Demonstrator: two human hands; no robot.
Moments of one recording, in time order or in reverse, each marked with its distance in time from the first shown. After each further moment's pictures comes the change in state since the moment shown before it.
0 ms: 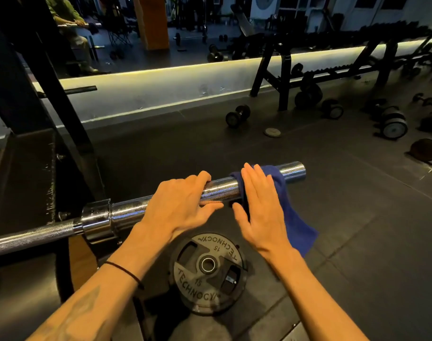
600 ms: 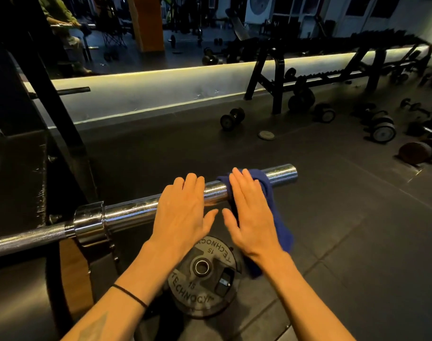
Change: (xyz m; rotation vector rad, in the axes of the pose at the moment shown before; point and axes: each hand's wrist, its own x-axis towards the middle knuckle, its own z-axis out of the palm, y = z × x) left_hand -0.011 0.027 0.016 0.136 0.123 -0.077; right_hand -0.002 -0.005 0.002 0.004 -0.029 -0.061
